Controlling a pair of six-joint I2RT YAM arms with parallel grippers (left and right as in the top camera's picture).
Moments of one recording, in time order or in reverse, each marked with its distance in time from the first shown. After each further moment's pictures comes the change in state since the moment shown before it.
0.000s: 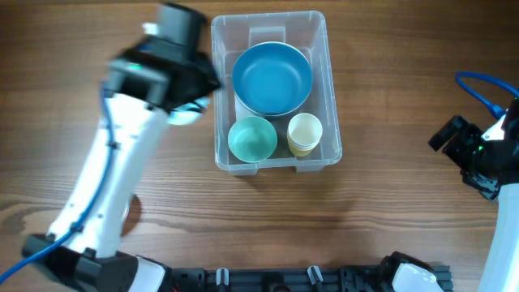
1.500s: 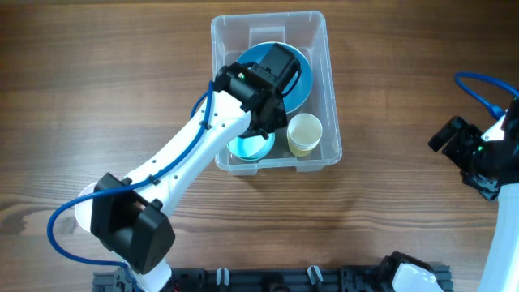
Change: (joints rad) left arm -0.249 0.220 -0.070 0.024 0.073 -0.119; right arm 0.000 0.000 0.000 -0.006 0.000 -0.003
